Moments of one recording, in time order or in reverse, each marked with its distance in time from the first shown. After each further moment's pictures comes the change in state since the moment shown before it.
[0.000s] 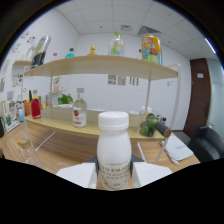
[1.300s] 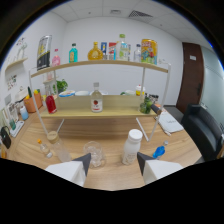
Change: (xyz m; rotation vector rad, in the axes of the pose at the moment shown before) arm -0.051 0.010 -0.110 -0.265 0.086 0.097
